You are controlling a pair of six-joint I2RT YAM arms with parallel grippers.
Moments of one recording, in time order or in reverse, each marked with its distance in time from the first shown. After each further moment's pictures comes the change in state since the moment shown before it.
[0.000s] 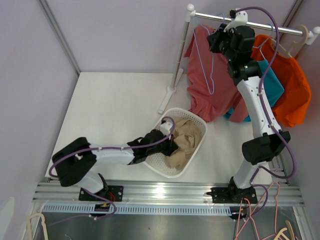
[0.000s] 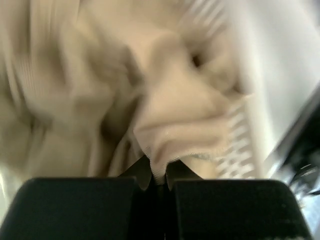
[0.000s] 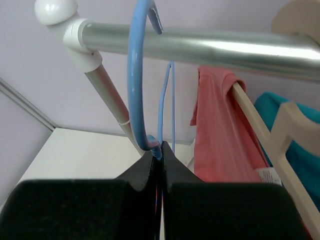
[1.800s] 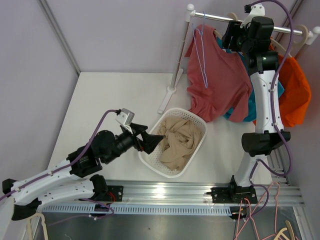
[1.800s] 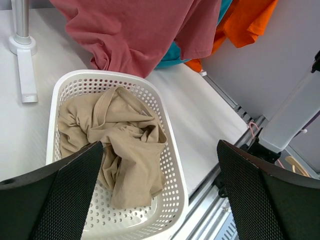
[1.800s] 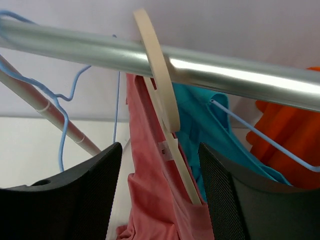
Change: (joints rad) left arm -0.098 -0.756 0.140 -0.583 -0.256 0.032; right arm -0.130 0.110 0.386 -0.422 0.062 -0.160
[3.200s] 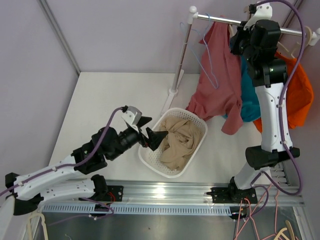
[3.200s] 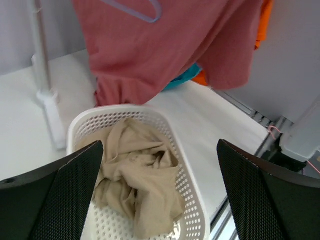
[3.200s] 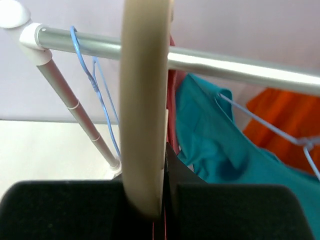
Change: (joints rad) left arm -0.011 0.068 0.062 0.077 -0.015 0.196; right arm 0.062 -0.130 -0.055 -0.017 0.076 -0.019
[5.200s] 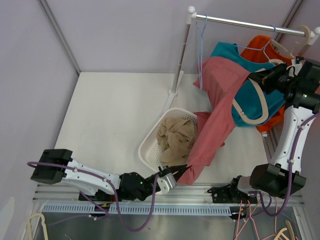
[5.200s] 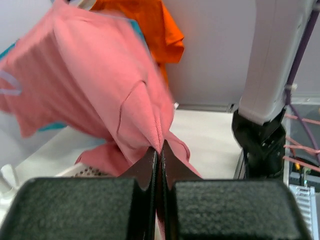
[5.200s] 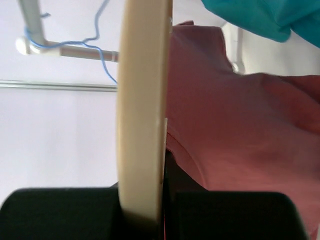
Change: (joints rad) left arm -0.602 0.465 -0.336 1.157 -0.241 0.661; right arm -0.572 -0.361 -0.693 -0.015 -0.882 0.803
